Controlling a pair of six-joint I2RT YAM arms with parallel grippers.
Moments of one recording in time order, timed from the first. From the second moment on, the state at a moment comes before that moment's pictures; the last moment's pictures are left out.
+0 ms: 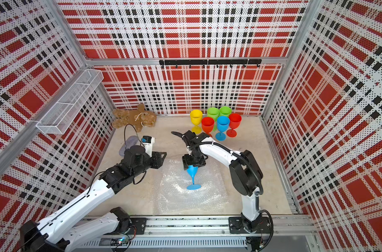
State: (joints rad) left arm -0.60 0.97 0.79 -0.36 -0.09 -0.43; right arm 0.72 1.87 1.55 -1.03 -0.24 0.44
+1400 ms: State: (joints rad) left arm -0.56 1.09 0.79 -0.35 -0.16 -0.42; right arm 0.51 2.12 1.11 1.05 -0.29 -0.21
